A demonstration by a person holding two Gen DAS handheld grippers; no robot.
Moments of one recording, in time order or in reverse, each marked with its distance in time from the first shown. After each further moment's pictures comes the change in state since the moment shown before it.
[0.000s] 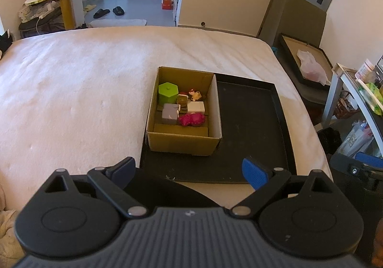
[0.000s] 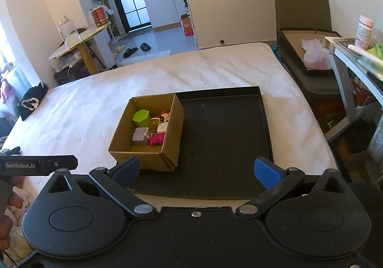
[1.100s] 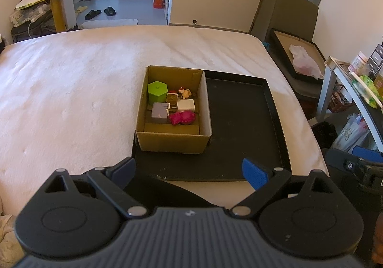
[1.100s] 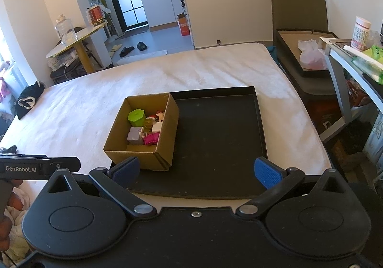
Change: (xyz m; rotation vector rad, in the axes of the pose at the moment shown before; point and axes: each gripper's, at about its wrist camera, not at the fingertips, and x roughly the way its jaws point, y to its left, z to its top) left arm 0.002 -0.013 0.000 0.031 0.011 -0.022; right arm -0.003 -0.004 0.001 0.000 -0.001 -0.018
